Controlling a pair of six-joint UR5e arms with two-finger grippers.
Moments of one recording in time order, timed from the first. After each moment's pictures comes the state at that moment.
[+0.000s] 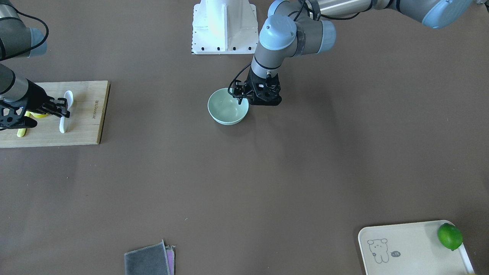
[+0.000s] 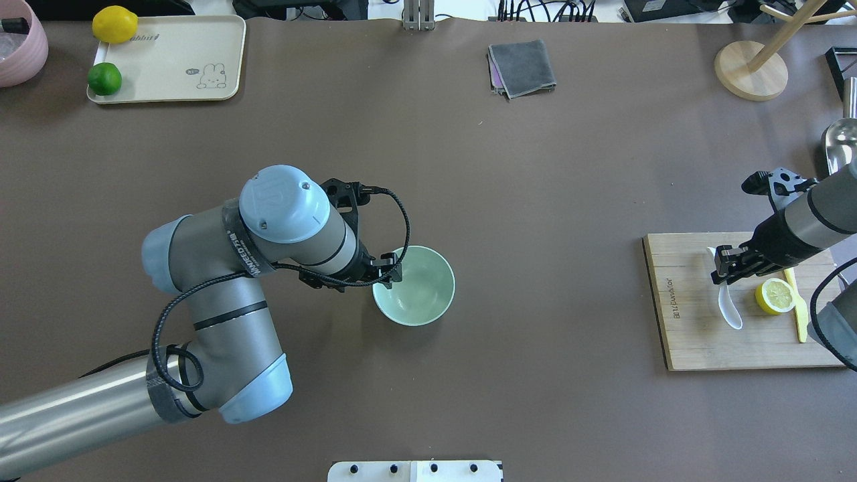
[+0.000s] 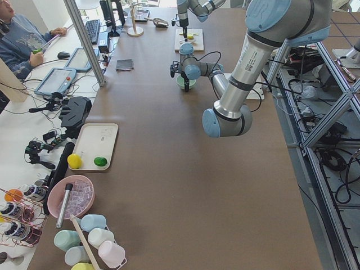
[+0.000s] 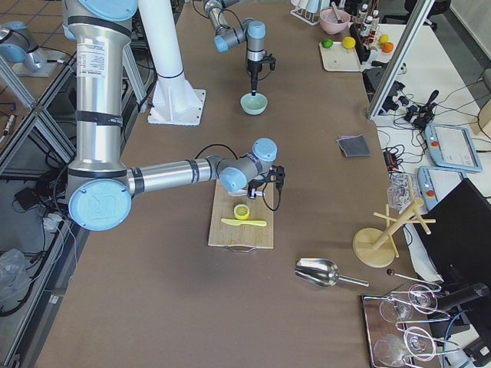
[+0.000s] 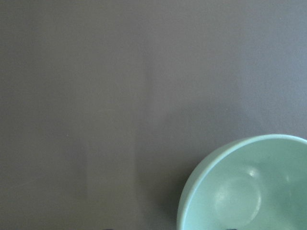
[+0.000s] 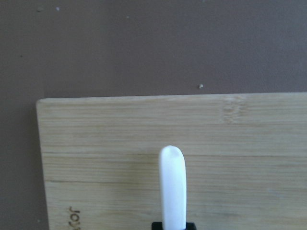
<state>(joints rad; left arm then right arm) -0.49 -2.18 -1.72 -1.73 -1.95 -1.30 0.91 -1.62 1.73 -1.12 2.33 0.84</state>
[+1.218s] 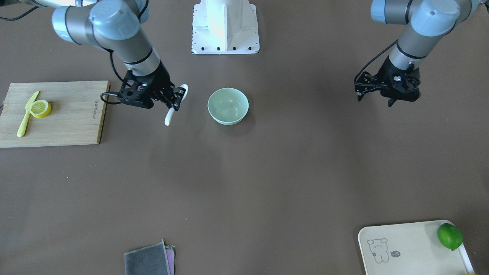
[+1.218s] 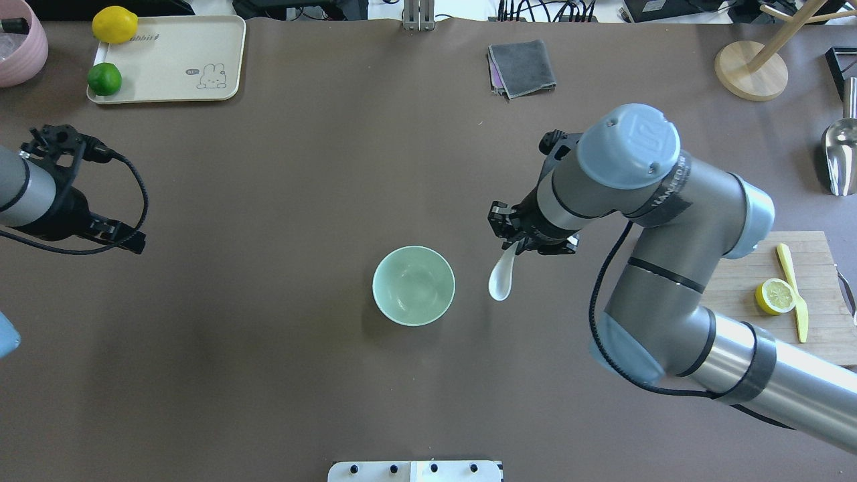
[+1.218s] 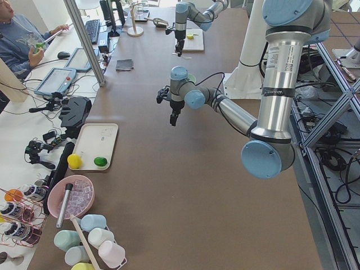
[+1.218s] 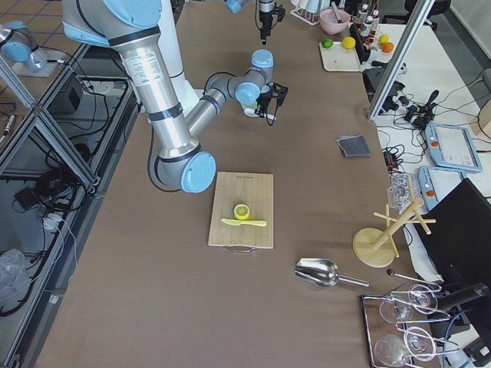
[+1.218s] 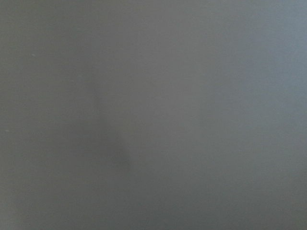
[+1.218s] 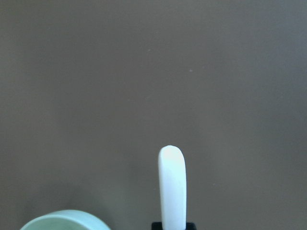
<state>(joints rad) -0.89 -1.59 -2.00 -1.73 -2.08 -0.60 0.59 -1.05 1.86 -1.51 1.97 1.57</state>
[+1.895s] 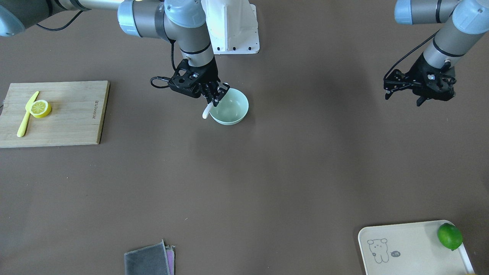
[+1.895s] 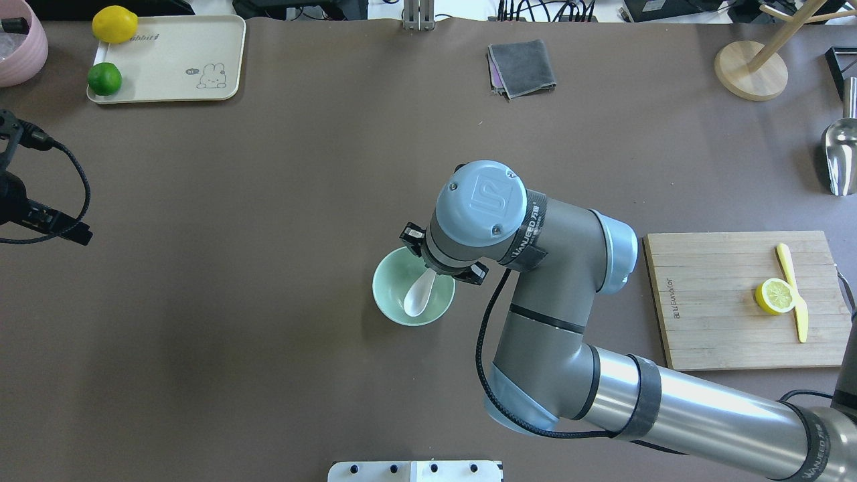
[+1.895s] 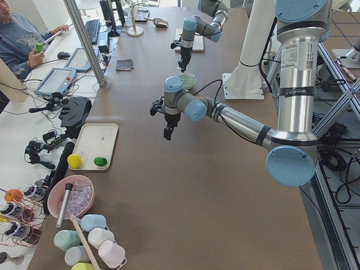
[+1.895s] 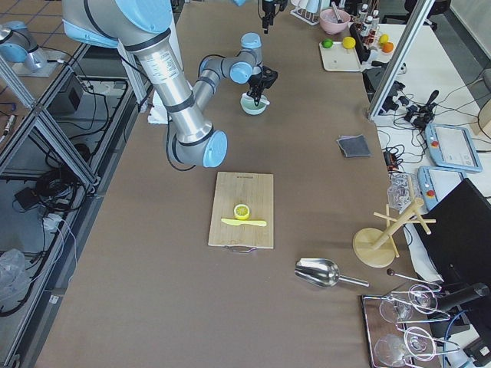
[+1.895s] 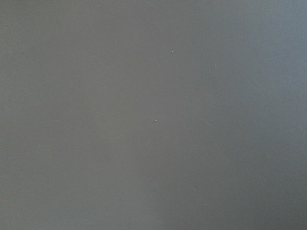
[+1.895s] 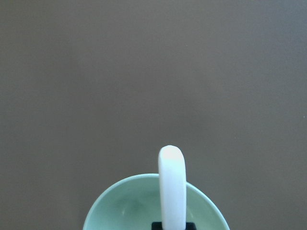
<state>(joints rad) -0.98 -1.54 -2.00 -1.73 -2.12 -0.47 0.45 -0.86 1.72 -1.55 1.78 1.80</state>
